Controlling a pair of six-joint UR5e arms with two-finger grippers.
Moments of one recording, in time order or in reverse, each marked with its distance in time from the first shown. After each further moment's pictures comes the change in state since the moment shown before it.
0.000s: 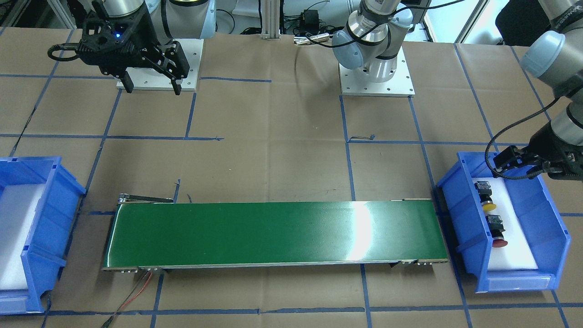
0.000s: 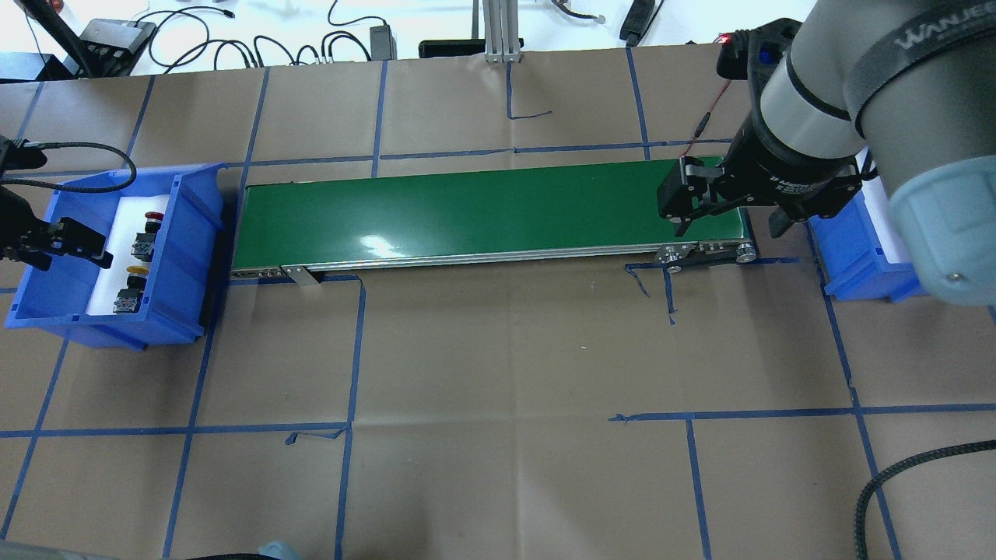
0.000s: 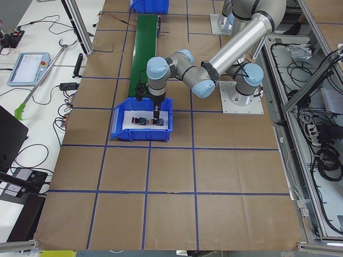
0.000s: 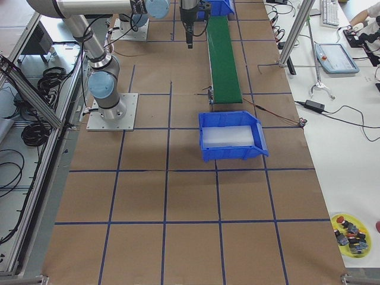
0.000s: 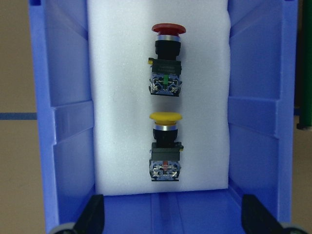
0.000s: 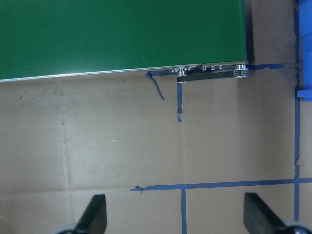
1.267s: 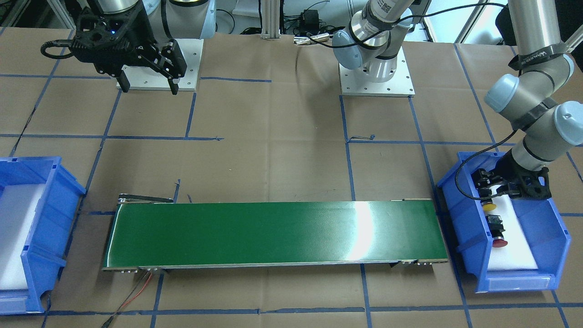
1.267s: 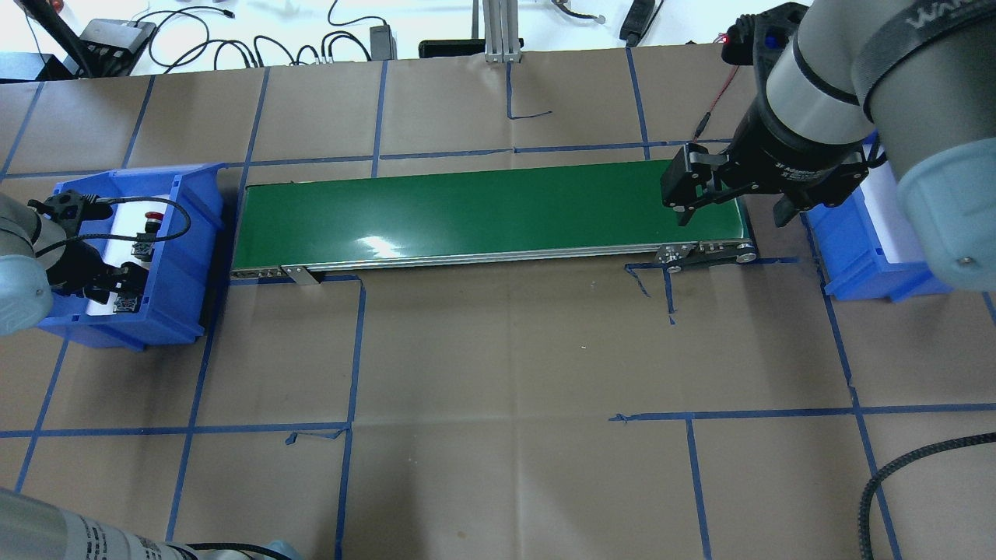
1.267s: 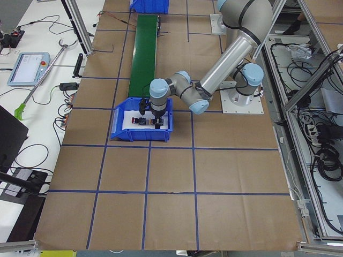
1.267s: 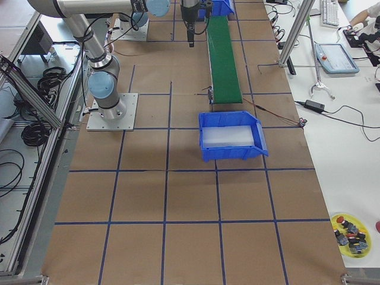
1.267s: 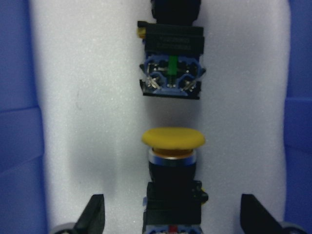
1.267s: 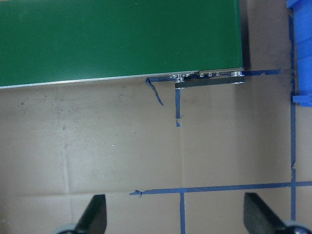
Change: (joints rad) left arm -0.001 -0.124 -0.145 0.269 0.008 0.000; right arm -0.004 0.007 -0.025 0.005 -0.003 -0.001
